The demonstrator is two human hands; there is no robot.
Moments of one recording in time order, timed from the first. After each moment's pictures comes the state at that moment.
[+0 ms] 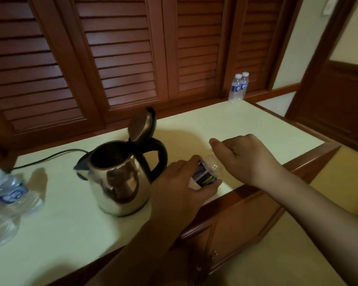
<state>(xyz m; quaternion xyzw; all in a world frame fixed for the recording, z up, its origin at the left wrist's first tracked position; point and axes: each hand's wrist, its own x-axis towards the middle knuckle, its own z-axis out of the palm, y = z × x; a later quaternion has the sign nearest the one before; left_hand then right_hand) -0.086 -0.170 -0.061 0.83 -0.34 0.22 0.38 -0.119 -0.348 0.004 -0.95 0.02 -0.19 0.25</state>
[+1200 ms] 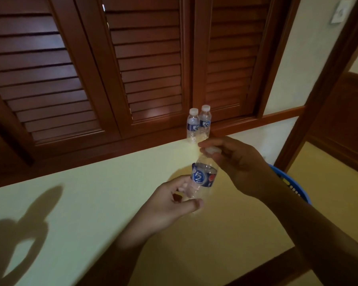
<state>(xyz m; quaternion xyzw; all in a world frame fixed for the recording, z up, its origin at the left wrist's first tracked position) 0.090 -0.519 -0.057 0.79 -0.27 -0.16 0.53 0.056 -0.741 0.000 -0.86 -0.13 -0.16 0.46</state>
